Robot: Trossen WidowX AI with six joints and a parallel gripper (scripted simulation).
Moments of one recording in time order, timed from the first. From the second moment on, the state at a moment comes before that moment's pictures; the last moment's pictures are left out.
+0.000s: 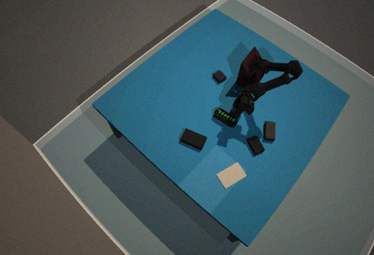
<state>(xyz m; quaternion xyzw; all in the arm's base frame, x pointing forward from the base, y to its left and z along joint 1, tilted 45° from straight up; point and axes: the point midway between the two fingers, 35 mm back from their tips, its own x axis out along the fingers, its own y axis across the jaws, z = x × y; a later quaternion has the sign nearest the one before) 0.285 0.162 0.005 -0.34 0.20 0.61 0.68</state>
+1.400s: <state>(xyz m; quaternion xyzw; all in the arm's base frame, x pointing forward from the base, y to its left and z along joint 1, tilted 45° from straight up) 0.303 0.161 0.017 -0.35 0.25 0.63 0.64</state>
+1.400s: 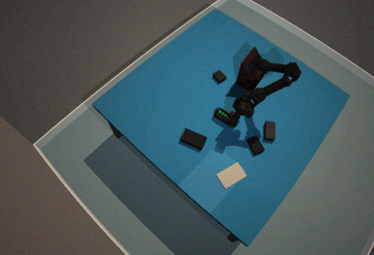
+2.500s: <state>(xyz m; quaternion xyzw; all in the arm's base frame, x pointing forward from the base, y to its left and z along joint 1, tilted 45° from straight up) 0.328 0.176 0.019 -0.36 0.29 0.67 0.58</state>
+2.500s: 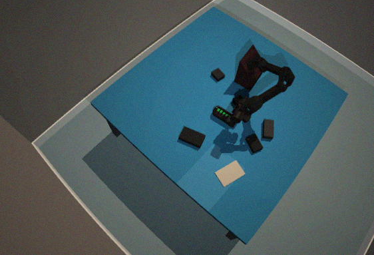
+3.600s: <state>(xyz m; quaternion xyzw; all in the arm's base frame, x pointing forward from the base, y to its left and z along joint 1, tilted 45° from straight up) 0.324 0.197 -0.002 -0.36 0.29 0.67 0.58</state>
